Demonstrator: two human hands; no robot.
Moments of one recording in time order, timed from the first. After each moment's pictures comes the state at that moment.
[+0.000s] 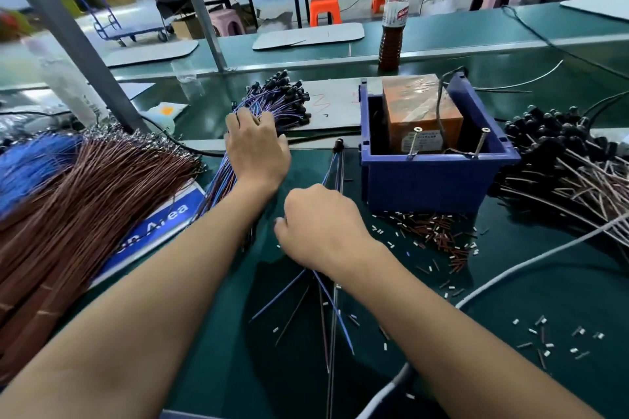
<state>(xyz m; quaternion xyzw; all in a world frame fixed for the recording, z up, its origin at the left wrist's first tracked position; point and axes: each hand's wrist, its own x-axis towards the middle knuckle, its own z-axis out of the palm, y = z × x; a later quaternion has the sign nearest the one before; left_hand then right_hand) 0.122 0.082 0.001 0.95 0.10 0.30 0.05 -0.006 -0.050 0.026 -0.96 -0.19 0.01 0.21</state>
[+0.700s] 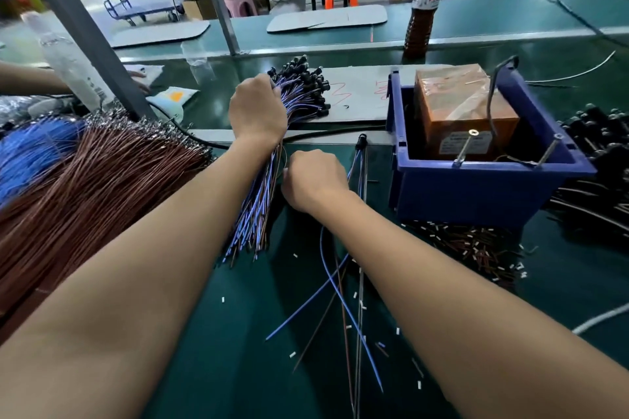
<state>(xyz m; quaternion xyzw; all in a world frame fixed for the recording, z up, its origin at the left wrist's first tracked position) 0.177 0.113 0.031 0.93 0.11 0.30 0.15 0.093 0.000 0.002 -0.97 -0.15 0.01 0.21</state>
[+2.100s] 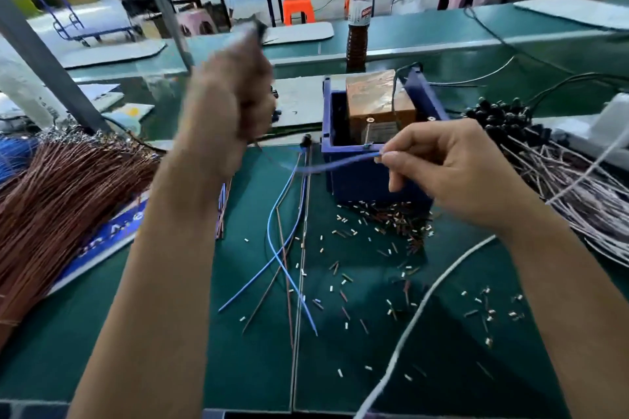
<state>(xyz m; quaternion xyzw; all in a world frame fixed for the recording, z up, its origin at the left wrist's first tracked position) 0.019 0.024 0.116 0.64 -0.14 0.07 0.75 -0.014 -0.237 0.056 -0.81 -0.25 -0.10 0.52</state>
